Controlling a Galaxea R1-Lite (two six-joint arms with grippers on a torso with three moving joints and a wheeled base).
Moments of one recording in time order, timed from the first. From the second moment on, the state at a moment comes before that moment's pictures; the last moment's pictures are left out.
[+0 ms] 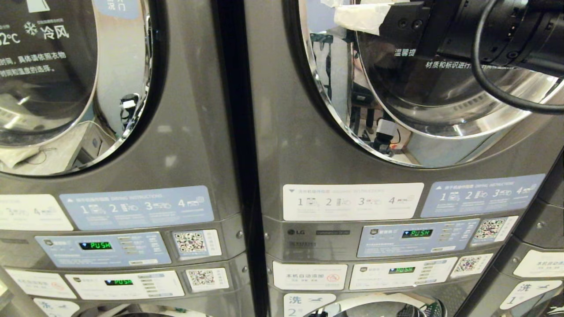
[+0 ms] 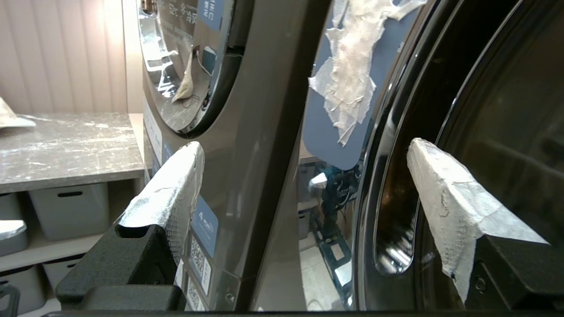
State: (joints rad) left arm 0.00 0.00 0.00 0.00 0.00 0.01; right arm 0.48 1.65 -1.60 -0.27 0.57 -0.07
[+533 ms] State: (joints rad) left arm 0.00 0.00 0.00 0.00 0.00 0.01; right arm 0.50 1.71 -1.64 -0.27 0.53 -0.07
